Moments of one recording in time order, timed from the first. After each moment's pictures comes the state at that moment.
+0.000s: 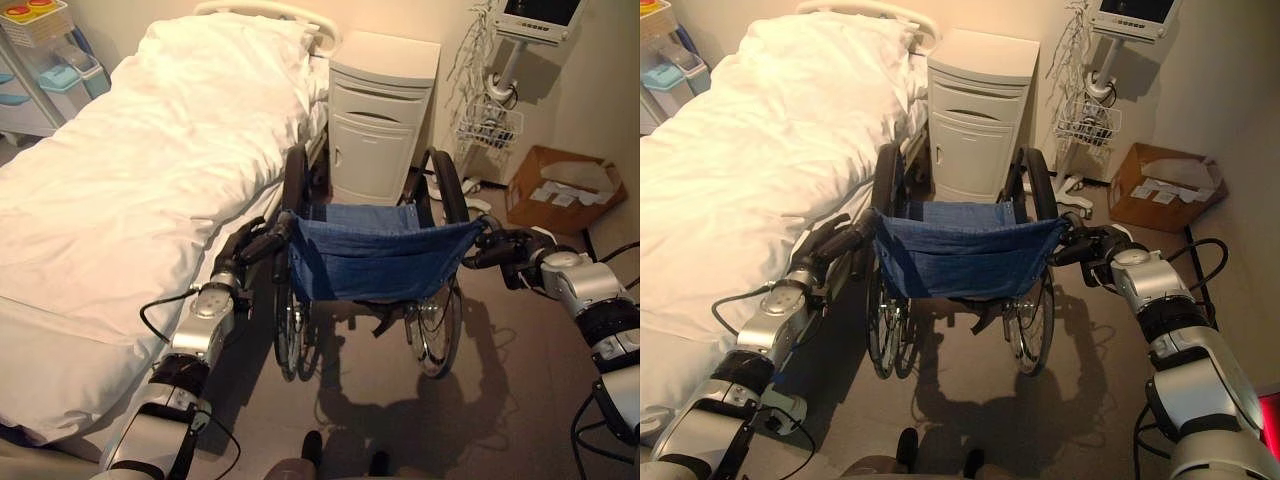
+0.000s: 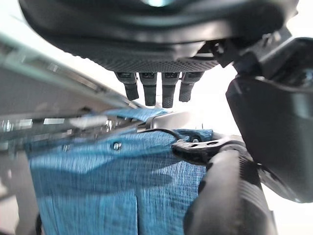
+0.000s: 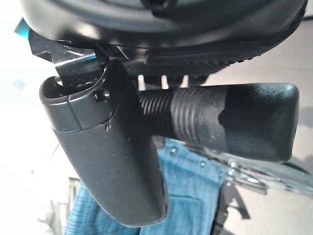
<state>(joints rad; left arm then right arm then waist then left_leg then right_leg) -0.45 0.45 -0.16 0.61 -0.42 0.05 0.06 -0.78 -0.79 0.40 0.71 0.53 0.53 -0.01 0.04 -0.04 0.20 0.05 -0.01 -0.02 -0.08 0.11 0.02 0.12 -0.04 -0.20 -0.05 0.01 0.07</state>
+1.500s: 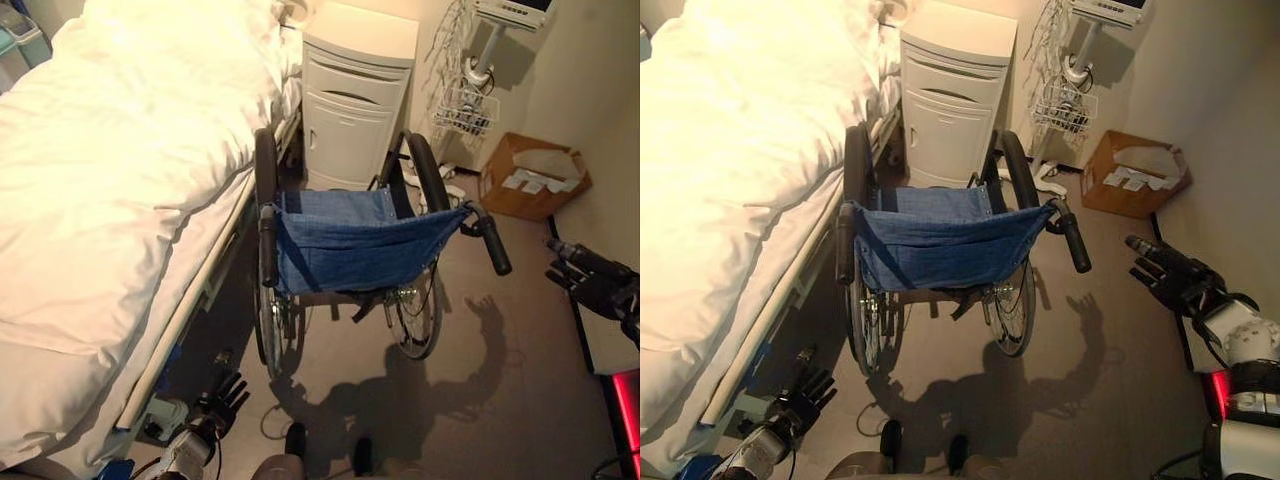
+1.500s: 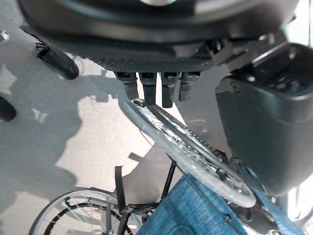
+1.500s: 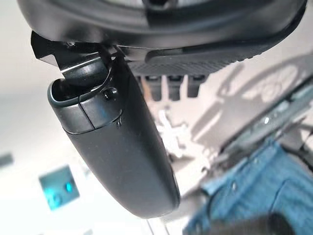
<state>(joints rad) -0.06 0.35 0.05 1.03 -0.93 0.05 -0.15 -0.42 -0.91 -0.22 0.87 1.16 0.50 0.11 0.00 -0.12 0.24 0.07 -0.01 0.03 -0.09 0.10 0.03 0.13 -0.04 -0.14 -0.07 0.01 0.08</state>
